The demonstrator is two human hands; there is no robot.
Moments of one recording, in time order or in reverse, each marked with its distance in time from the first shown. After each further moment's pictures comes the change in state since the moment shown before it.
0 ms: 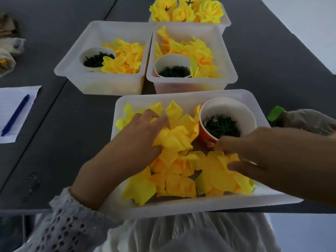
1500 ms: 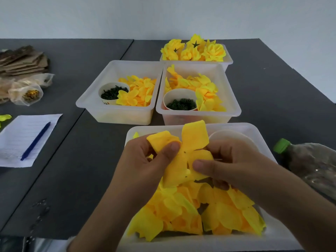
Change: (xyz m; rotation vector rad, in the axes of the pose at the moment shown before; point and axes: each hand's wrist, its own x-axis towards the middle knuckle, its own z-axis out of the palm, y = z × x) left_hand -0.018 0.043 -0.031 -1.004 0.383 -0.183; right_hand 0.030 -0.022 -0.010 1.421 0.261 -0.151
